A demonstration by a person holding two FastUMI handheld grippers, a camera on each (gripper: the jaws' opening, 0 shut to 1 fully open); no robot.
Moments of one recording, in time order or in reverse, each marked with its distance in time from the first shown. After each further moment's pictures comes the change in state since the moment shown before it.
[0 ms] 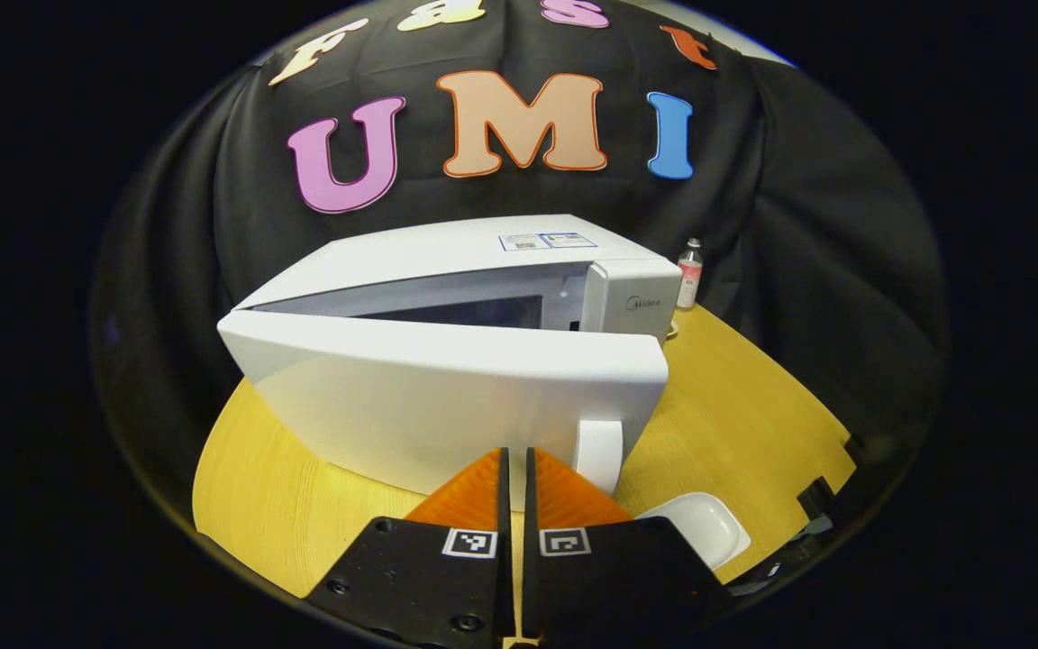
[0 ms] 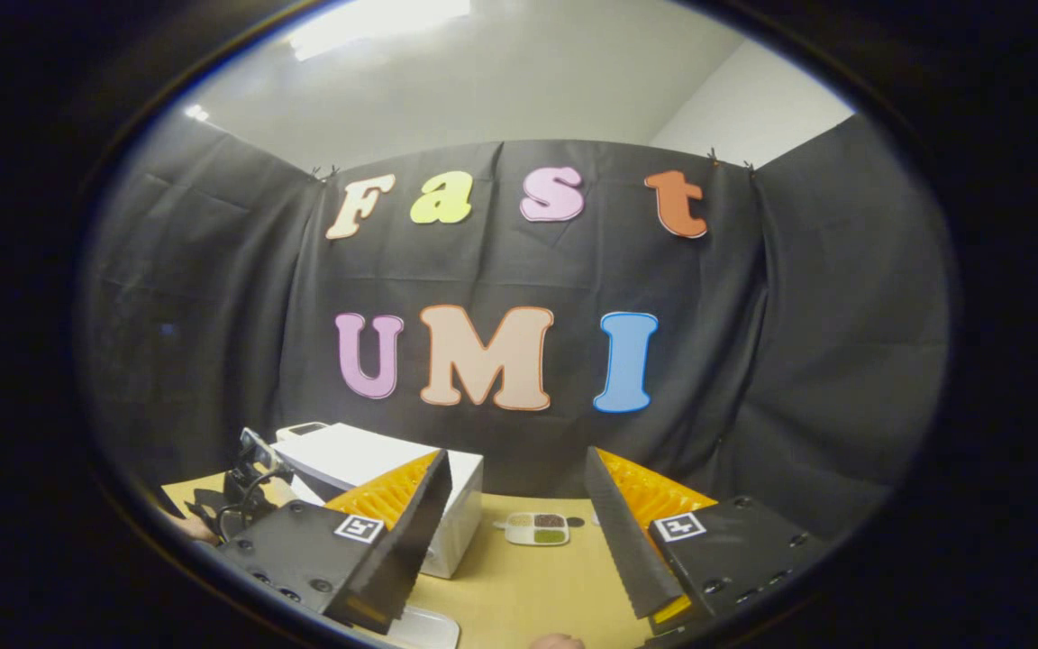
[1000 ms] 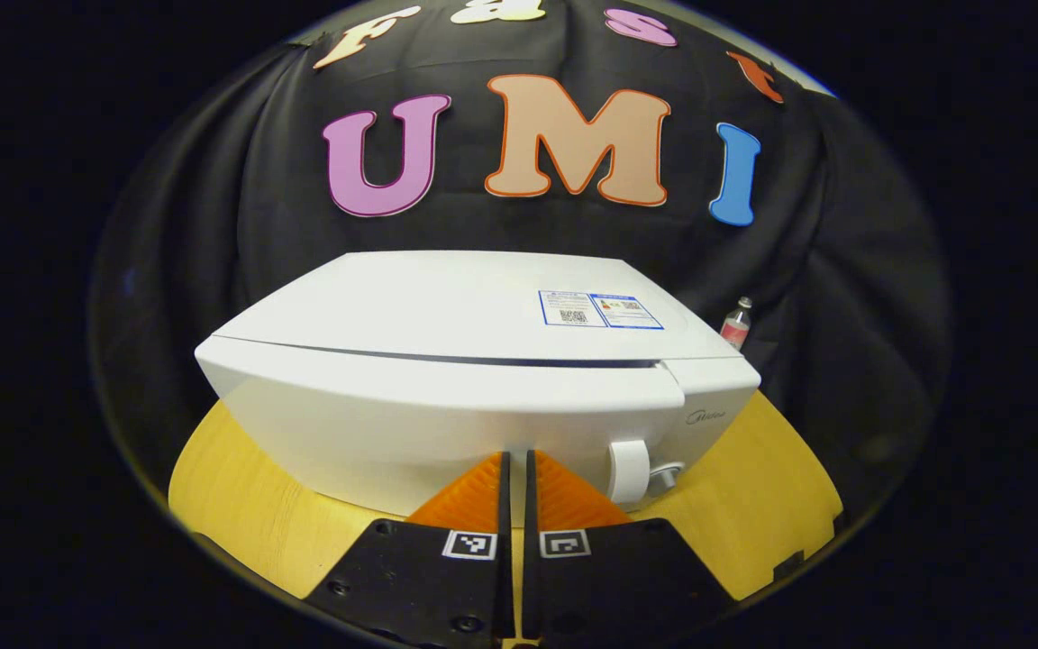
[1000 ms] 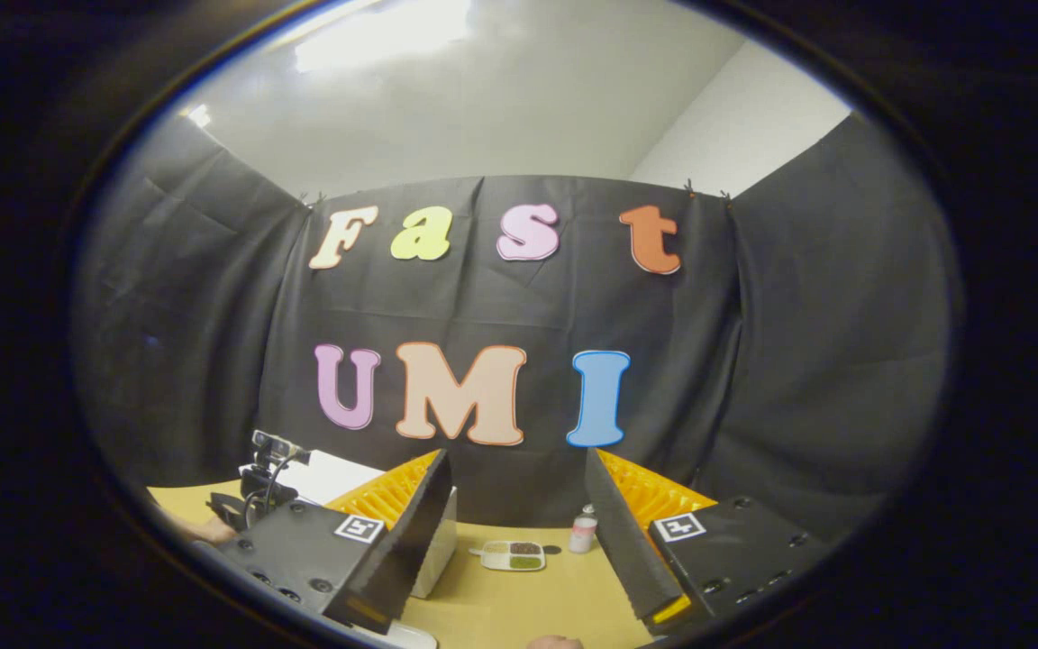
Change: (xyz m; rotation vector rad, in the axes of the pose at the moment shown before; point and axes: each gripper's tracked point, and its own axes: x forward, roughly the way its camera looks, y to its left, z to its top) left arm 0.057 0.022 0.054 -0.140 -0.054 0.081; right arm -0.008 -0.028 0.031 0.000 -0.125 -0.064
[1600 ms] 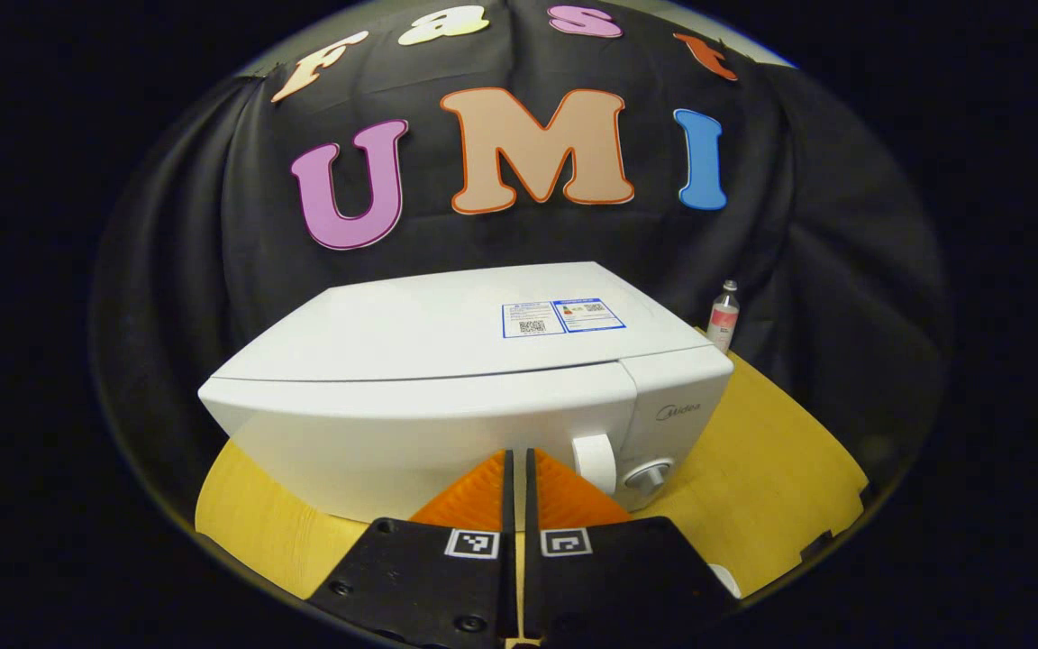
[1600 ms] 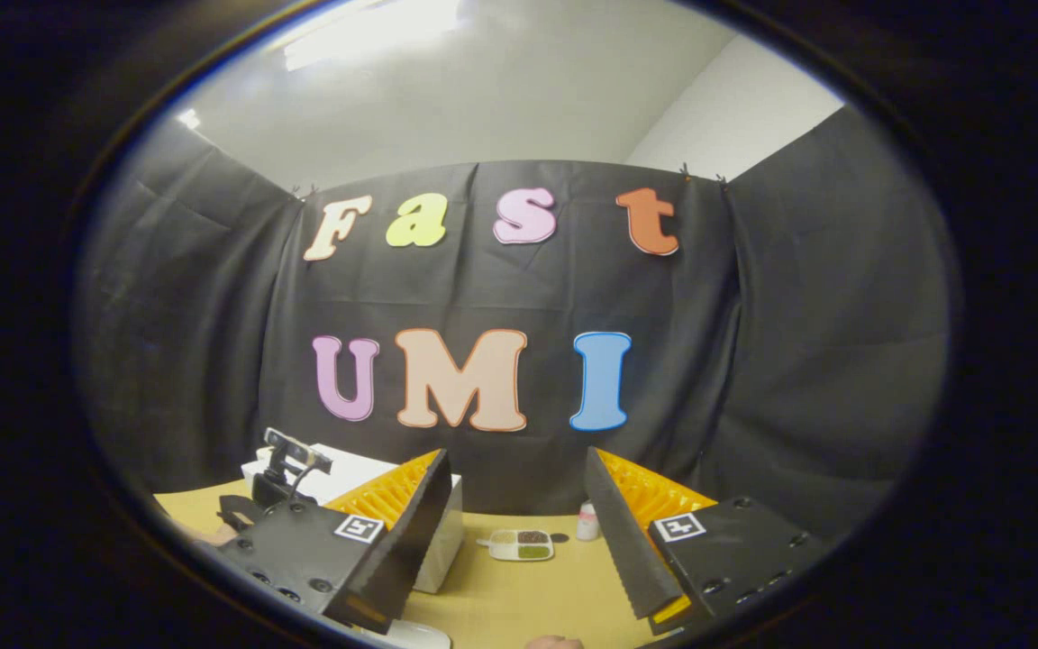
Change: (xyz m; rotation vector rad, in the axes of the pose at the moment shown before) left arm -0.015 -0.017 0.011 0.122 -0.074 -0.021; right arm 0.004 0.008 -0.022 0.019 0.056 -0.009
